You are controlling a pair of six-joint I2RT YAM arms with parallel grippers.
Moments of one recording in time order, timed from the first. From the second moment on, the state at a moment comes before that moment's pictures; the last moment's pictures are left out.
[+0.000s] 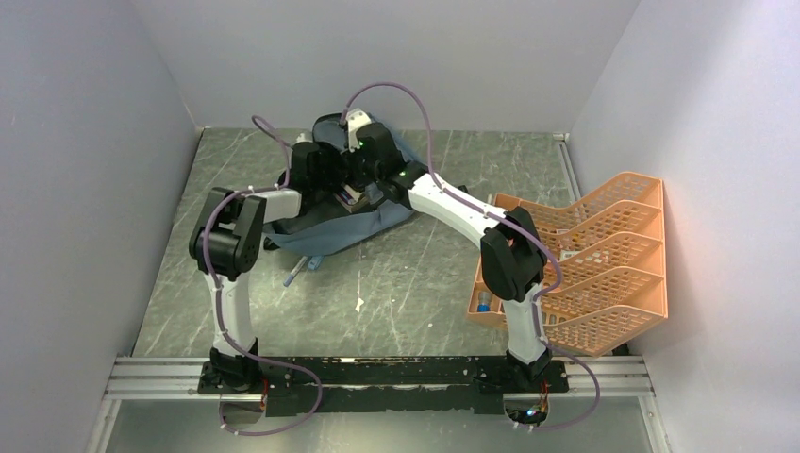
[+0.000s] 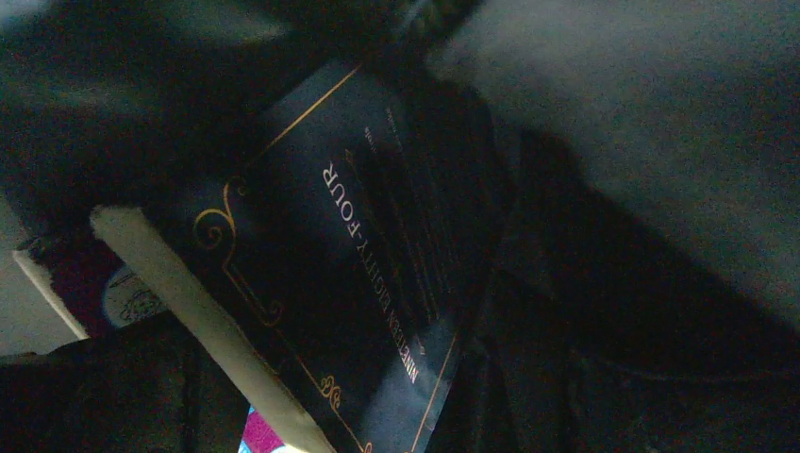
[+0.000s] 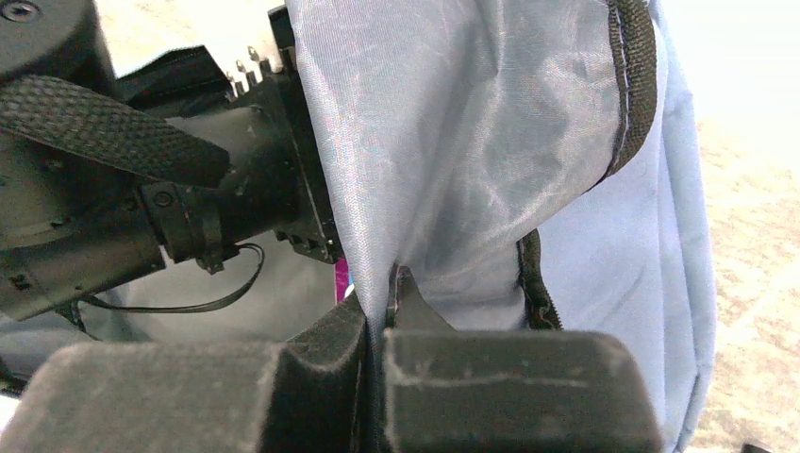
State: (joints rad) left arm -0.31 2.06 1.22 0.44 0.14 -1.01; right arm 0.74 2.04 1.75 -0.16 0.14 0.00
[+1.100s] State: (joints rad) left arm -0.21 1.36 1.01 -0.11 0.15 -0.69; right arm 0.74 2.16 1.92 -0.31 0.12 -0.06
